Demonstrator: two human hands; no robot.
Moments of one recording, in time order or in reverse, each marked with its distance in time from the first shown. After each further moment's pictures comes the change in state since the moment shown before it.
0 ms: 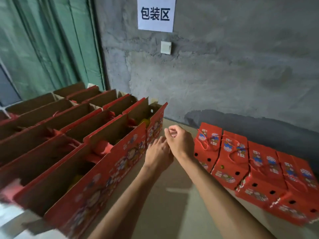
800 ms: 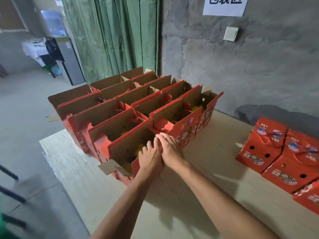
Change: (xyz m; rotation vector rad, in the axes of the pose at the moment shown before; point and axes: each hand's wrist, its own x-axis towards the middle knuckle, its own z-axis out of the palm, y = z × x) left_hand -0.193 -0.181 -0.048 0.162 -0.083 -0.573; right_hand -0.178 -0.128 0.155 -0.051 -0.620 -0.435
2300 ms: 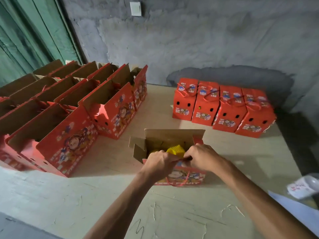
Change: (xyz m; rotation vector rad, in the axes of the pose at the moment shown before) left_hand -0.174 0.151 0.070 -0.145 -0.045 1.029; right_hand -0.320 0.115 -0.154 -0.179 -0.263 0.425
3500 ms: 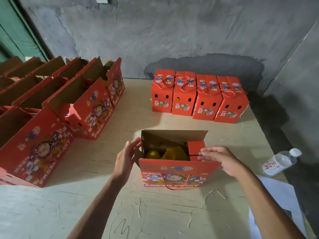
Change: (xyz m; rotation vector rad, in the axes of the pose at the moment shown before) left_hand -0.017 -0.020 0.029 -1.267 0.173 -0.633; right_hand -0.088 0.127 0.037 1.329 0.275 0.513
